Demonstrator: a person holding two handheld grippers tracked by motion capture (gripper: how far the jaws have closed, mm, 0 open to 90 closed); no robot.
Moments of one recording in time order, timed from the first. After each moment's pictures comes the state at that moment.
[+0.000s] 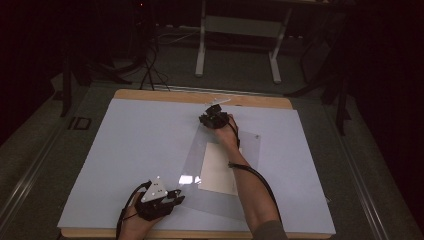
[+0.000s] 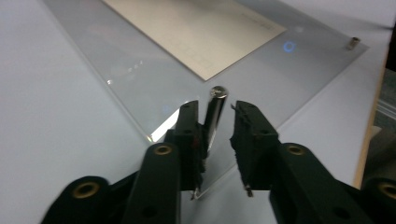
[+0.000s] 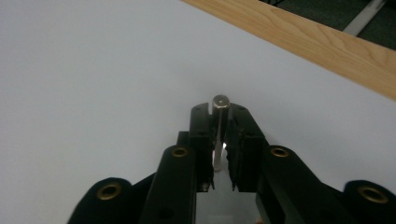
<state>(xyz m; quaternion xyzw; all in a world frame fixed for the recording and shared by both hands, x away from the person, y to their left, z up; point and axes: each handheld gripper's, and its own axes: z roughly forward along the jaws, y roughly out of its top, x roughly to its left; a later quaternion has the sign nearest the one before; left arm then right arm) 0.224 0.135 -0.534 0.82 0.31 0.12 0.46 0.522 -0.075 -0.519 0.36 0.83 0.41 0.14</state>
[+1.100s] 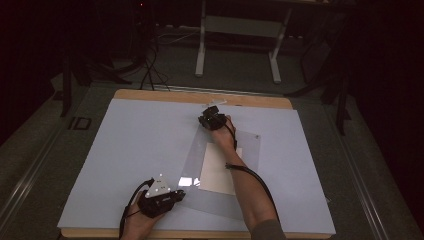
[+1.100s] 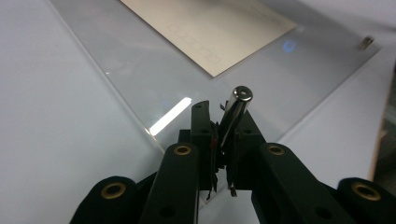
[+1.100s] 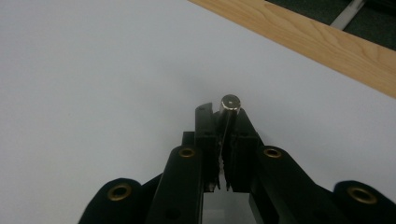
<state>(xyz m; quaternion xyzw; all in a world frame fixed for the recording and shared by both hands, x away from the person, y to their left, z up) 0.232 0.131 -0.536 0.82 0.33 0.10 0.45 0.518 -0.065 -0.523 0.37 0.83 0.39 0.17</state>
